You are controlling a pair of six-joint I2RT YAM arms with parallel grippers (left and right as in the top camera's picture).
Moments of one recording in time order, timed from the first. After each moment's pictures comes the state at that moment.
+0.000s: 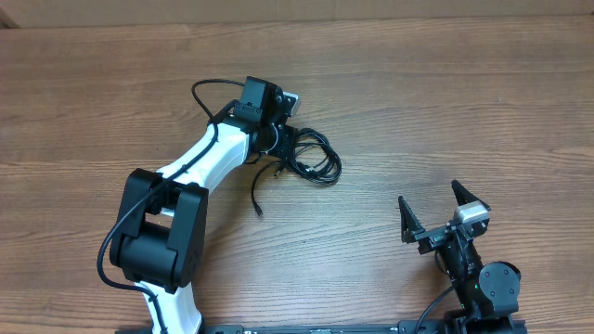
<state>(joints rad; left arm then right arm) -0.34 1.96 1.28 -0.41 0.27 0.00 0.13 0.01 0.02 -0.02 -0.17 0.02</state>
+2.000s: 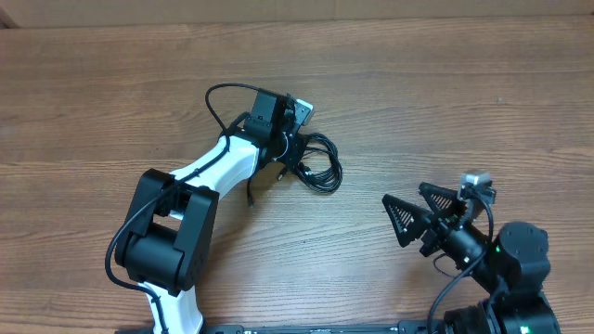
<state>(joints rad) -0.39 1.96 1.19 -0.23 0.23 0.07 0.13 0.43 0.50 -0.37 -0.53 0.46</state>
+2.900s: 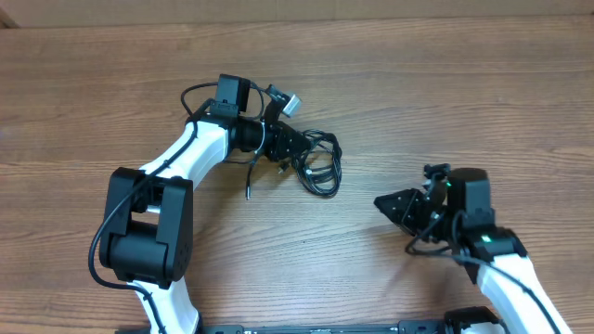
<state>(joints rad) -0.23 1.96 1.26 -0.39 0.97 0.20 0.13 1.06 0.50 -0.36 -0.61 0.76</state>
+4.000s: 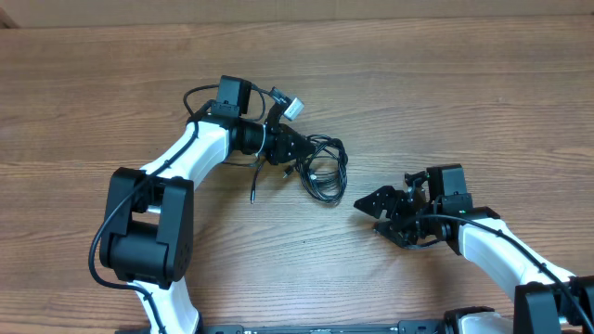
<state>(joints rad) -0.24 1.96 1.26 -0.43 1.04 0.24 0.13 1.41 0.50 -0.25 -0.73 0.80</state>
